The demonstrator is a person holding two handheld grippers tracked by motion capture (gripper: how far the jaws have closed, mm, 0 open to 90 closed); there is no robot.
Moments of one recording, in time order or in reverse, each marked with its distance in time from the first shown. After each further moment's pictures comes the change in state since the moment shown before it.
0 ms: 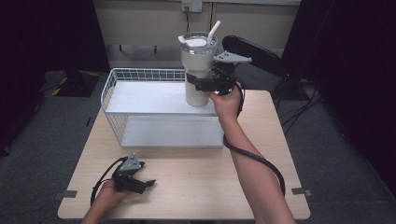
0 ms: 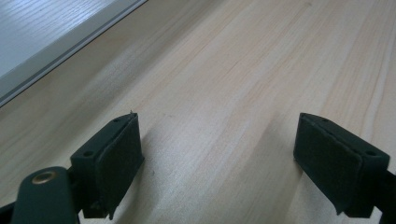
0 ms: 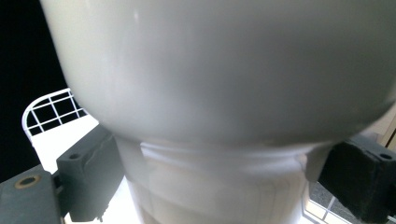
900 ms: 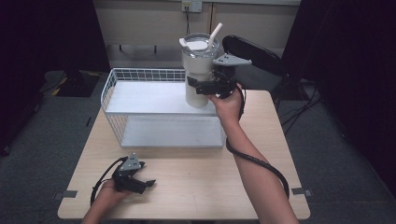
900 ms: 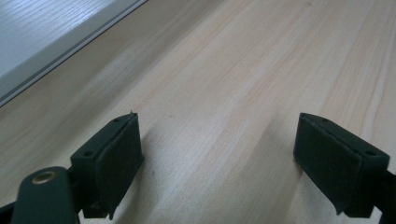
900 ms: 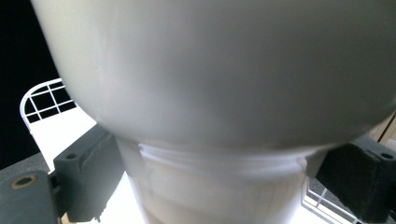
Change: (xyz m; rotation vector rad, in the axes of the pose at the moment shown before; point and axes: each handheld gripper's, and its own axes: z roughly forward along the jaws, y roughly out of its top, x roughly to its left) left arm 0.000 0.000 0.000 0.000 0.000 0.000; right arm 0.005 -0.004 -0.006 0.025 -0.015 -0.029
